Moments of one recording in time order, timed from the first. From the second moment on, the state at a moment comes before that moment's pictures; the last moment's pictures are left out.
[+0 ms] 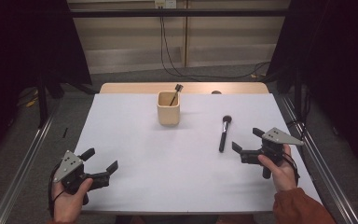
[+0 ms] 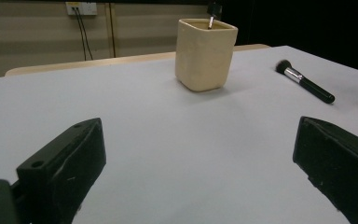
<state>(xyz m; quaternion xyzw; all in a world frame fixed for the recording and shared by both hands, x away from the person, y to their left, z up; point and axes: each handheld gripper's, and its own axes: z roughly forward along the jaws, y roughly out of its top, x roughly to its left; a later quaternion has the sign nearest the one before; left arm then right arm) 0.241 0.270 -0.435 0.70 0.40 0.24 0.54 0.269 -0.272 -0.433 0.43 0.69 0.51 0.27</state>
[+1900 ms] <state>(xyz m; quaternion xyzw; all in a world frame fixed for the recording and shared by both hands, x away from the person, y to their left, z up) 0.243 0.269 -0.435 0.71 0.39 0.25 0.54 0.390 -0.236 -0.425 0.49 0.85 0.19 0.05</state>
